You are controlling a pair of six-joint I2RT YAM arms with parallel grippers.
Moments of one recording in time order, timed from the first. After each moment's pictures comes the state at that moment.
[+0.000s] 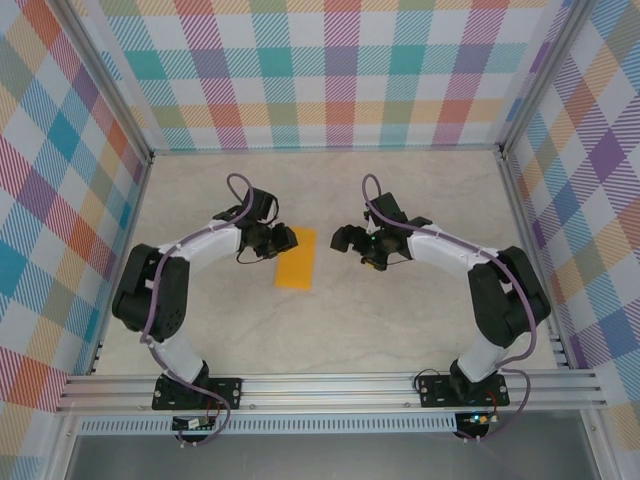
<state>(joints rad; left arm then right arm) -0.38 1.76 1.10 -0.41 0.31 -0.70 0.54 1.68 1.08 -0.39 -0.38 0.82</state>
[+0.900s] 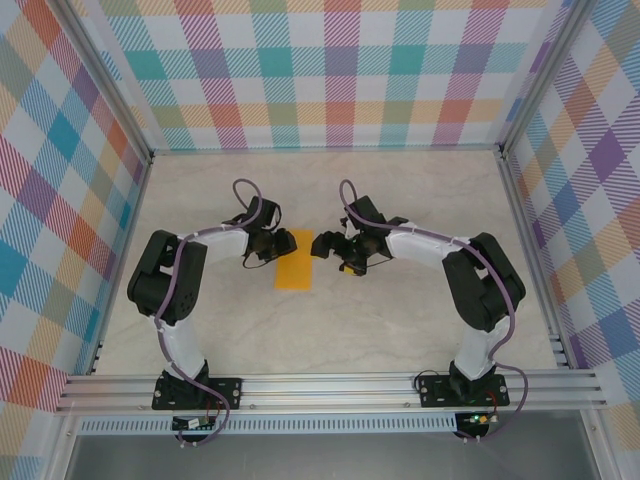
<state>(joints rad) -0.36 1.85 1.05 -0.23 0.22 -0.66 0.62 1.82 1.15 -0.35 -0.48 0.85</state>
